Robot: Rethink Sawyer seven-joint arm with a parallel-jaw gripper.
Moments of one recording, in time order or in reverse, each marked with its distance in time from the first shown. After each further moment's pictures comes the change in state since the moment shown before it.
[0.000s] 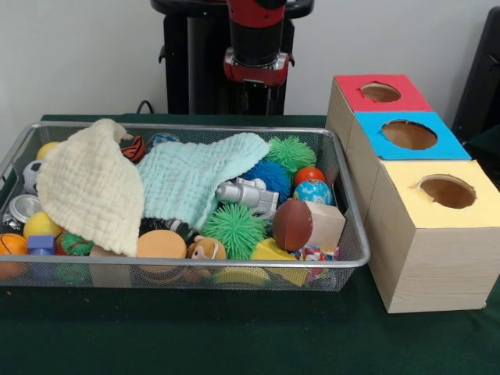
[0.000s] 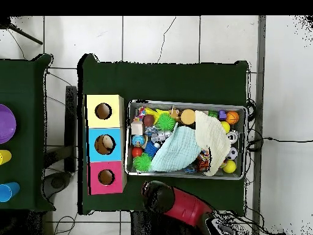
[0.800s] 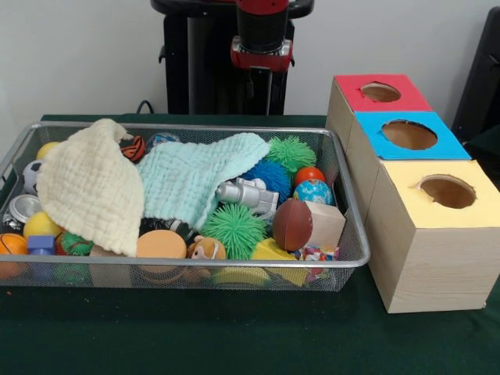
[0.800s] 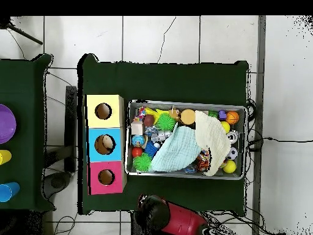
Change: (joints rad) arm -0.023 -0.001 0.015 0.122 -0.064 -0.128 0.000
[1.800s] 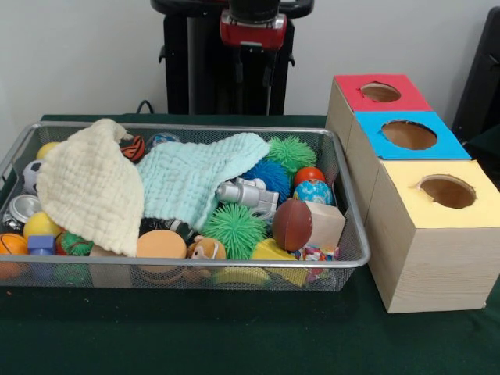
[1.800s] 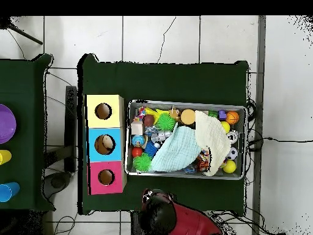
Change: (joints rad) arm -0.021 -0.182 -0.002 0.006 -0.035 0.059 -0.002
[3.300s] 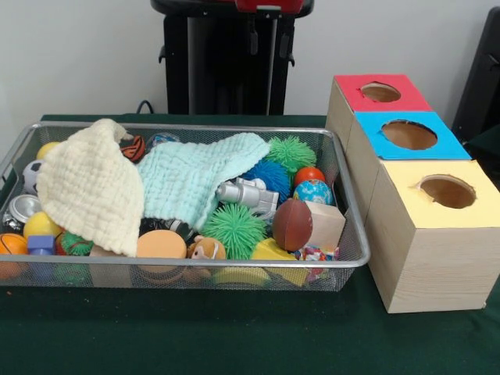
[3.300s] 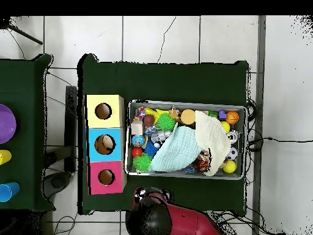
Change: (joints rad) arm 0.014 -0.260 0.079 0.005 -0.023 0.197 -0.001
